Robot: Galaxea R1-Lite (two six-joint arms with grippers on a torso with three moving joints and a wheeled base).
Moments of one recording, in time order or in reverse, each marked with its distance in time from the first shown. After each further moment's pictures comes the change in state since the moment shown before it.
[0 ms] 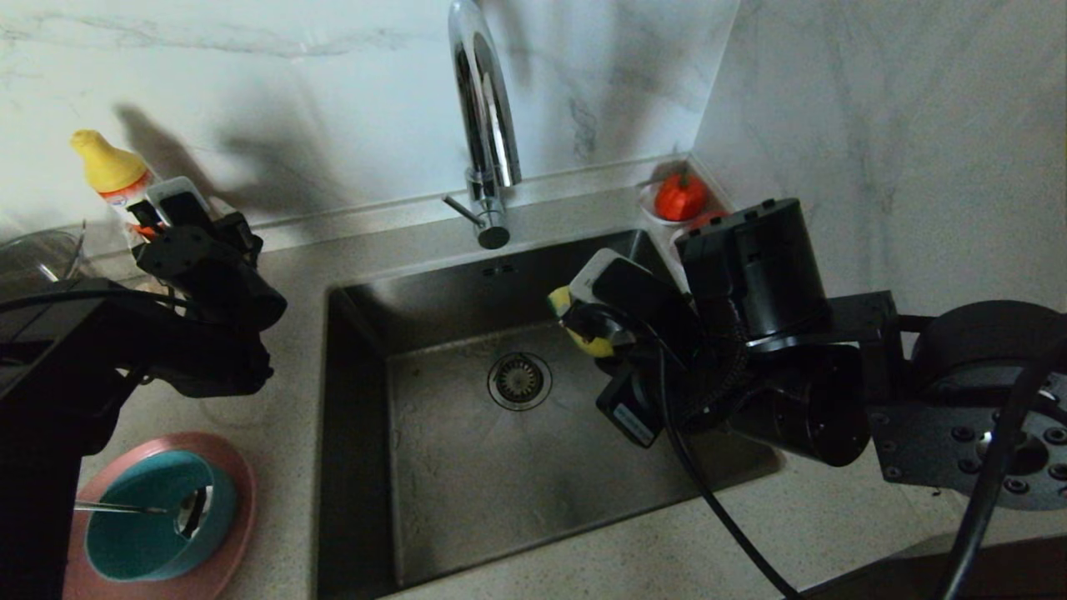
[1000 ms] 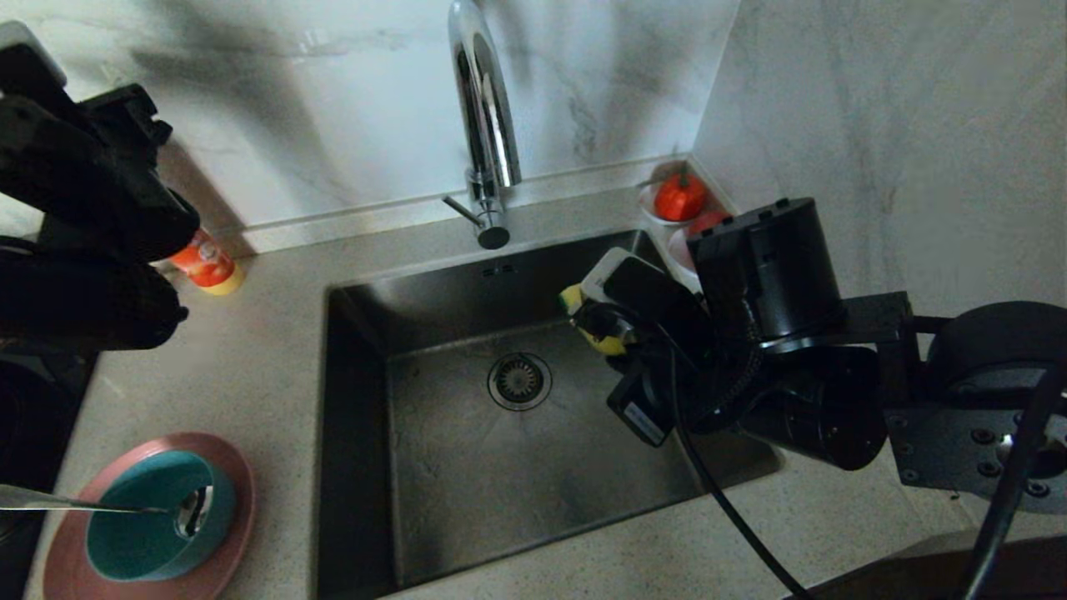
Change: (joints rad) left arm -0.037 -0.408 0.135 0.081 -0.005 0.004; right arm -0.004 -0.017 0.020 0.002 -0.033 0.000
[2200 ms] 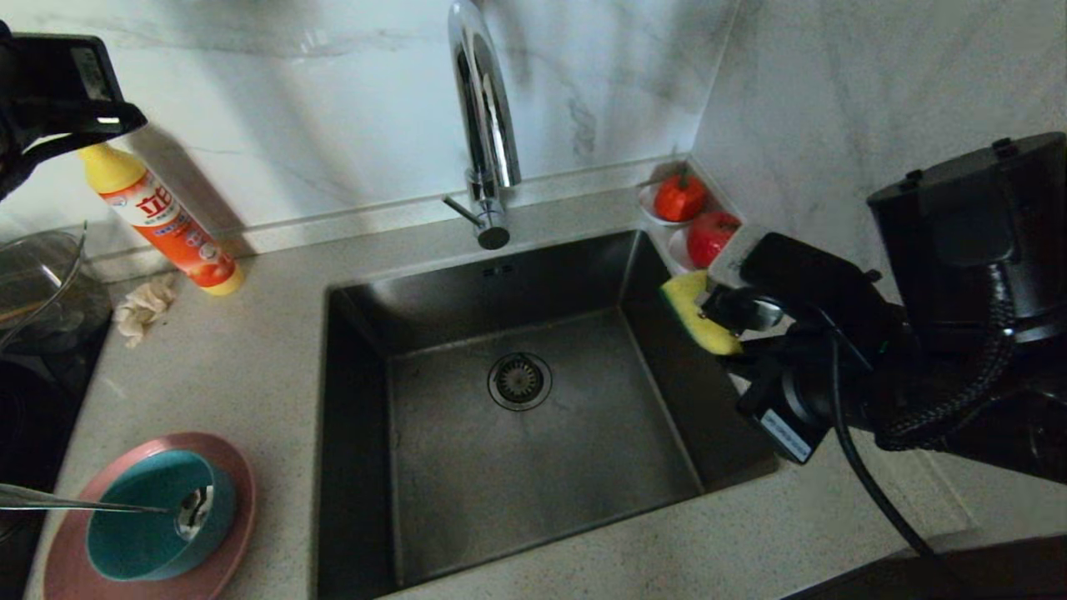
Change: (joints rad) left arm -0.258 -0.576 0.136 0.974 -0.144 -0.016; right arm -0.026 -0.249 0.049 0.279 -0.103 -0.003
